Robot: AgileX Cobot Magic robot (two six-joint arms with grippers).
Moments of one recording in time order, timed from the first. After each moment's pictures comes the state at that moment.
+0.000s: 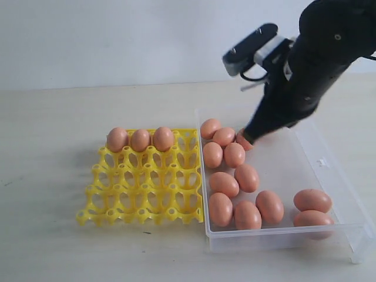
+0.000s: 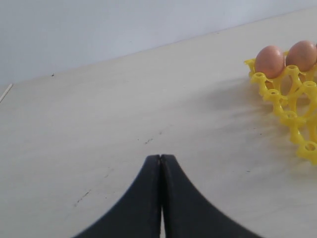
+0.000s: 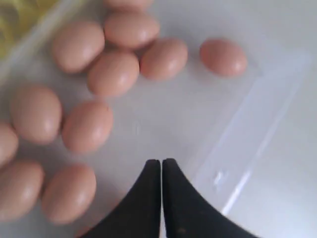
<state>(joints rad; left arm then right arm) -0.01 0.01 0.00 -0.05 0.37 0.24 0.53 1.63 -1.17 -0.34 0.82 0.02</state>
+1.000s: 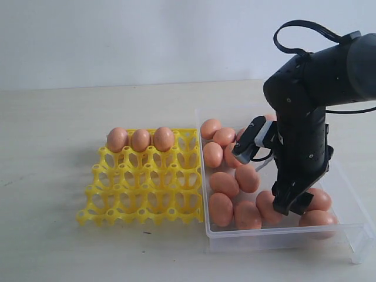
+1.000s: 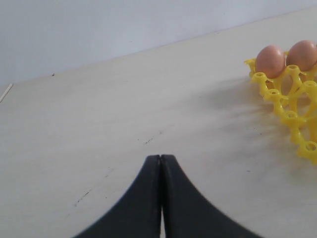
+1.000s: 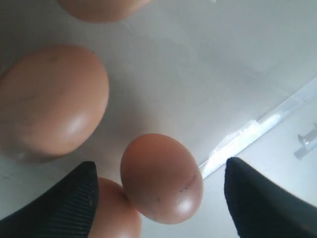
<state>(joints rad) -0.01 0.01 0.00 -0.05 0.37 0.24 0.49 1.89 -1.13 -0.34 1.02 -0.21</state>
